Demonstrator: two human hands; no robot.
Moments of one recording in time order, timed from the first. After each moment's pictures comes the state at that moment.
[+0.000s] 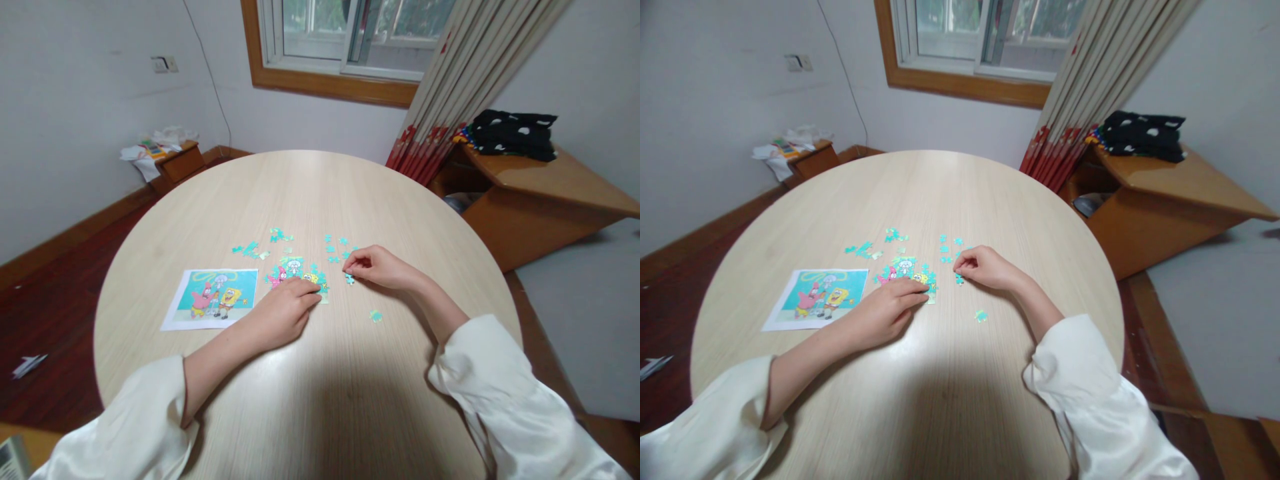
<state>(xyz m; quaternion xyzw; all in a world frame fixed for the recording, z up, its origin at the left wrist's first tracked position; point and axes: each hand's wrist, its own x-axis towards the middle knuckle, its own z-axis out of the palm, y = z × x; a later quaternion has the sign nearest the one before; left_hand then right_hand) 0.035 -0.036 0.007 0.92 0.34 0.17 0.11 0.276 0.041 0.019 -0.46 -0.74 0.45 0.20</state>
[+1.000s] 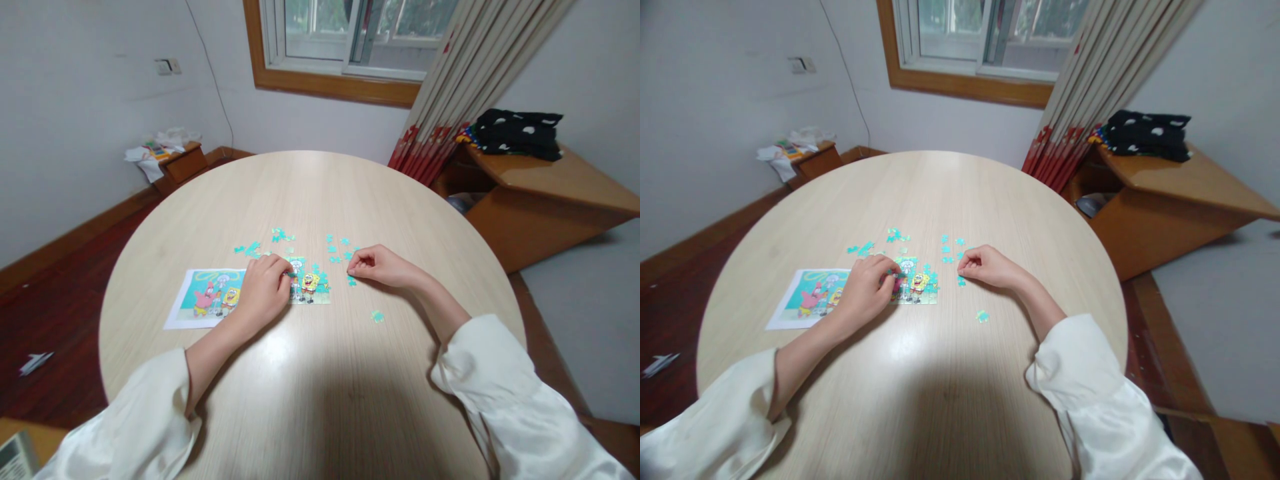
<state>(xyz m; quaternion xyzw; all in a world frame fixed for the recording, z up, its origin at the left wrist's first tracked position) 0.018 -0.020 0.004 0.79 0.55 0.27 0.04 0.281 0.044 0.014 -0.46 -0.72 0.48 0.20</state>
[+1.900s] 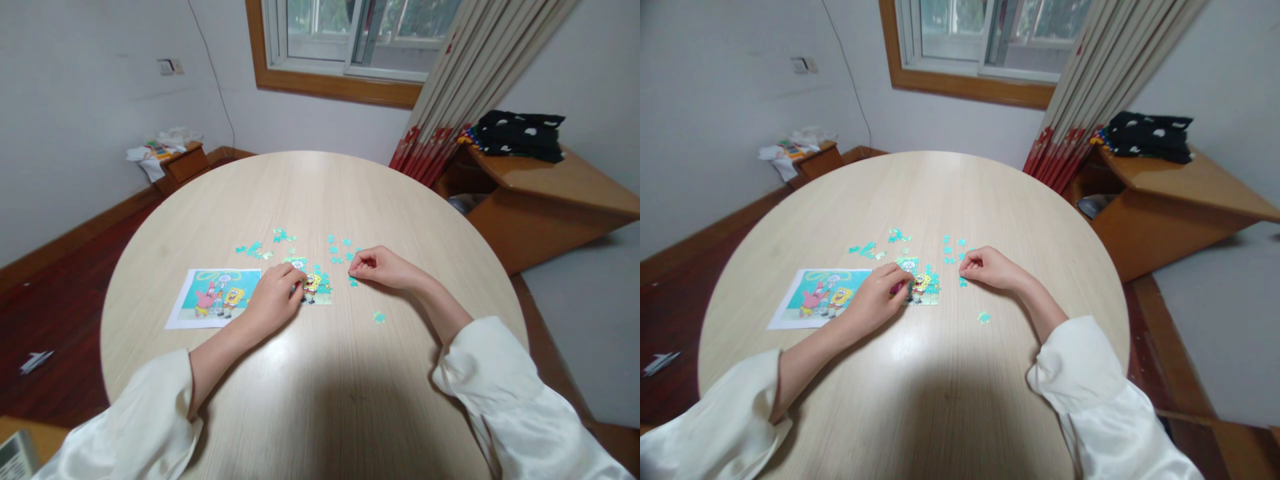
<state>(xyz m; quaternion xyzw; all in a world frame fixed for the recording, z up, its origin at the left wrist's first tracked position) 0.025 -0.025 -0.002 0.82 0.48 0.27 0.11 0.280 0.043 0.017 -0.47 -0.72 0.48 0.18</state>
